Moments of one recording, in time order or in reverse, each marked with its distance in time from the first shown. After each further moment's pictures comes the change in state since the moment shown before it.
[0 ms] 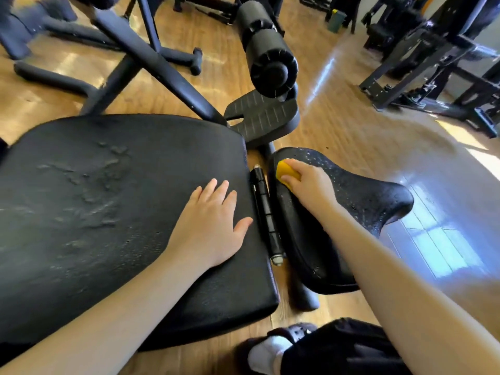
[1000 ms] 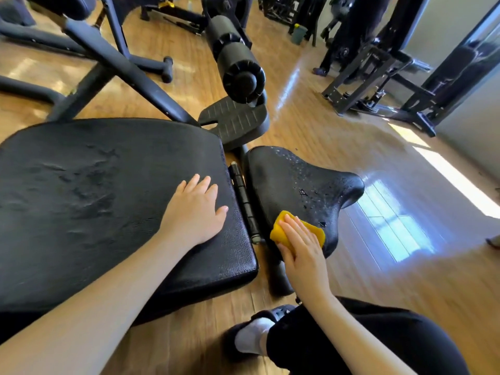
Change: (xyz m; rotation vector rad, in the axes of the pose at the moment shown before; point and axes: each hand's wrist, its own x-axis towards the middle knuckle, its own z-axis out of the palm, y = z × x) left_hand -0.003 0.000 -0.008 -0.021 -0.053 0.026; right_hand -0.180 -0.005 0.002 0.019 0.208 -0.025
